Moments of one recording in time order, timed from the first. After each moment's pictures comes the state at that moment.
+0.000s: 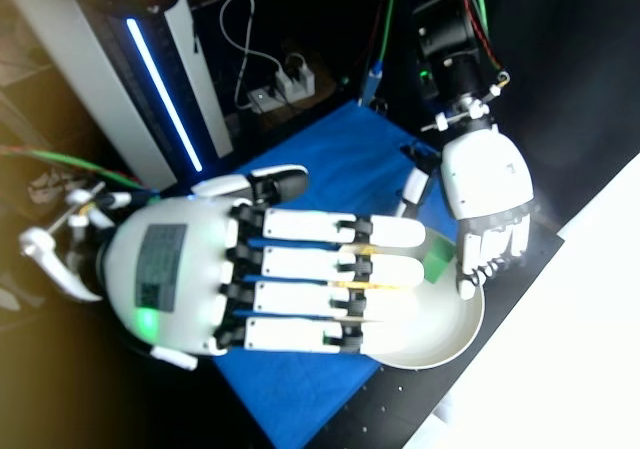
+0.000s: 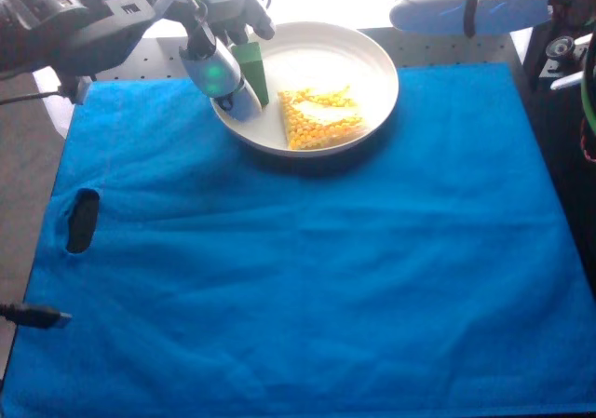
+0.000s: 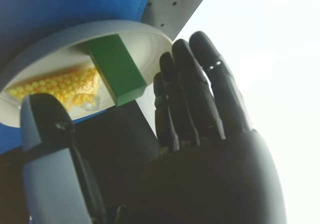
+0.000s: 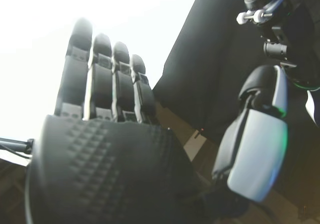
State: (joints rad) left arm 0.34 -1.43 1.72 0.48 0.02 0.76; right arm -0.58 -1.21 1.50 -0.02 0.93 -0.43
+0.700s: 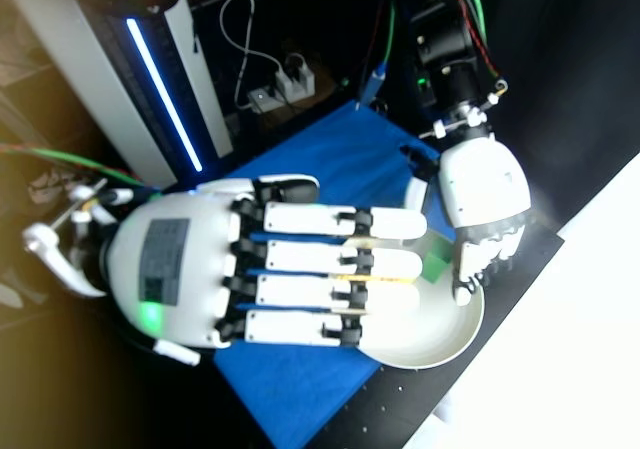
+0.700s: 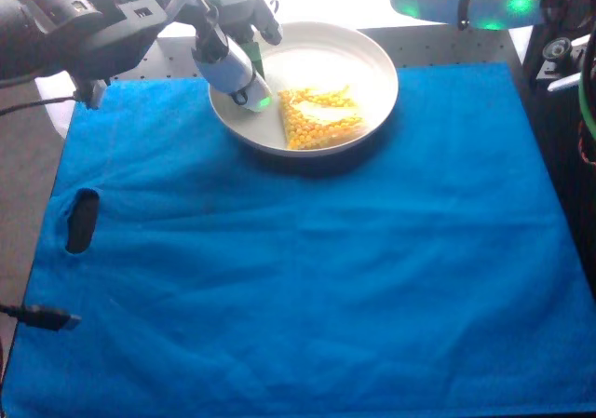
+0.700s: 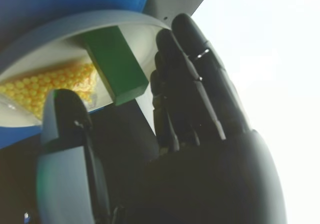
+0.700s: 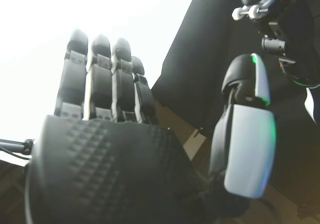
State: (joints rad) left arm 0.36 -1.46 1.76 0.45 -0.01 0.76; right arm -0.58 -1.21 1.50 -0.03 0.93 -0.43
